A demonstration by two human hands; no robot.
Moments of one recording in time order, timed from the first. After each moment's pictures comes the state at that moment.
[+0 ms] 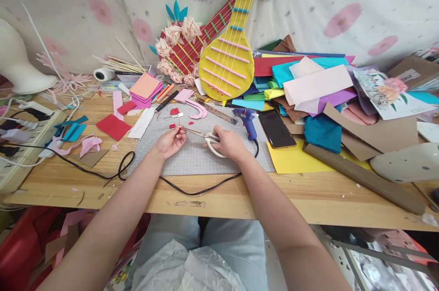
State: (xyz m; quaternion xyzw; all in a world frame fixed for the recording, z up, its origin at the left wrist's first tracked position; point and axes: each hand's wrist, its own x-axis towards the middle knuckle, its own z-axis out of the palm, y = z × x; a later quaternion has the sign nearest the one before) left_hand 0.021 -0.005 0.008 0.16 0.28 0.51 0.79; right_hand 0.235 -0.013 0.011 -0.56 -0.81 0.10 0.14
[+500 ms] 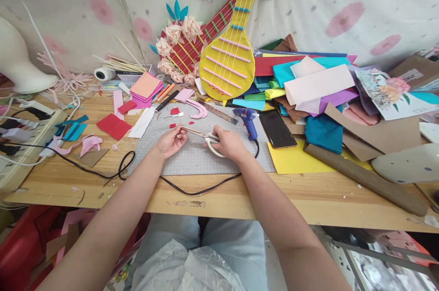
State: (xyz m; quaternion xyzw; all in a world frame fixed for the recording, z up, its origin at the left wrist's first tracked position) left_hand 0.022 -0.007 0.009 0.17 0.30 0.52 0.79; right_hand 0.233 -0.013 0.011 -0.56 -0.81 0.10 0.14
